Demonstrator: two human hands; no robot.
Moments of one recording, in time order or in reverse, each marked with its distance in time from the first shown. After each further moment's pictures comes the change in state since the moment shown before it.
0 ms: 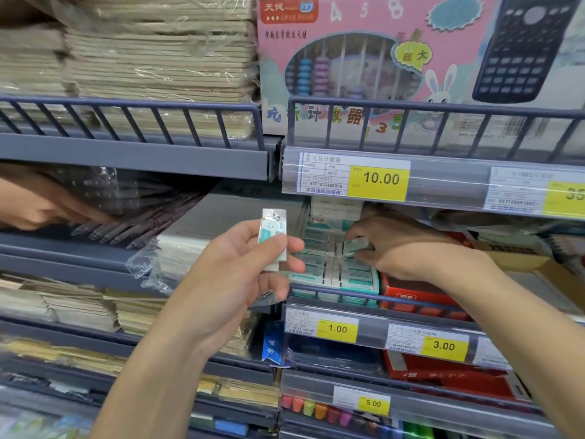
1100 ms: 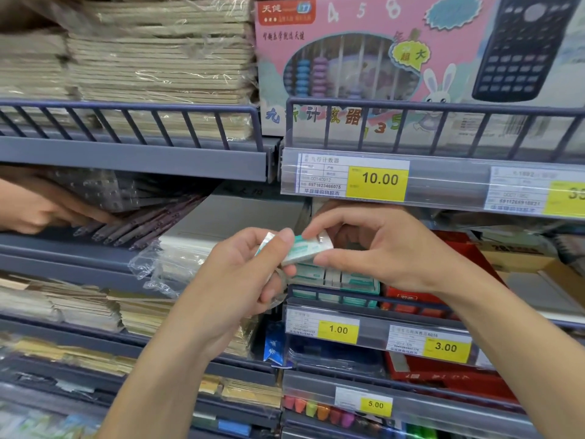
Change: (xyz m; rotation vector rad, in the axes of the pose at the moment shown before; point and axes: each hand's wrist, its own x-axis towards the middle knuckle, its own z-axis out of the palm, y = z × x) left_hand 0.000 -0.004 0.002 0.156 0.050 -0.035; right_hand -0.039 -0.036 -0.017 0.919 0.164 -0.443
